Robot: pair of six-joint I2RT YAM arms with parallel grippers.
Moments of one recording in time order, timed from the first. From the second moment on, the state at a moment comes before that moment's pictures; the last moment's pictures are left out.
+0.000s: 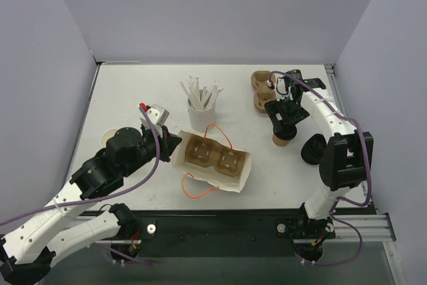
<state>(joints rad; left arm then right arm) -0.83 0.74 0.94 -0.49 -0.15 -0.31 0.15 1.71 1.42 -0.98 0.01 -0.29</state>
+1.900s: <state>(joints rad) -0.80 0.84 1.02 -0.53 -0.07 -0.28 0.59 1.66 2.02 -1.20 0.30 -0.20</state>
